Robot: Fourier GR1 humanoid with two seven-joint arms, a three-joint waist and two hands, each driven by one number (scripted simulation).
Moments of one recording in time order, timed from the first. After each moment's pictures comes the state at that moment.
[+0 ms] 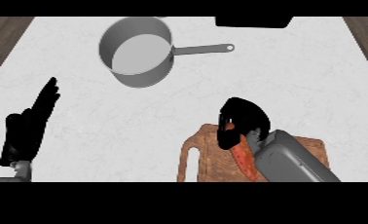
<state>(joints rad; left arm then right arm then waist) 0.01 0.44 -0.04 -1.53 0.06 0.16 0.12 -0.47 -0.30 0.64 -1.46 0.28 0.24 1.00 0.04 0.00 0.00</state>
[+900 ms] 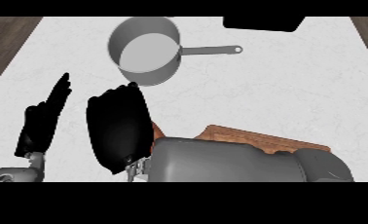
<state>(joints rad) -0.05 0.41 -0.07 -1.48 0.02 0.16 0.13 -1.15 -0.01 1.01 -1.37 0.59 0.02 1.04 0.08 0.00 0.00</state>
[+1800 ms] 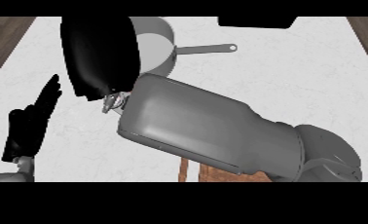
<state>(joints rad) -0.02 0.42 -0.02 -1.51 0.03 0.13 0.13 -1.40 0.00 0.81 -1.09 0.56 -0.35 0.95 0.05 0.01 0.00</state>
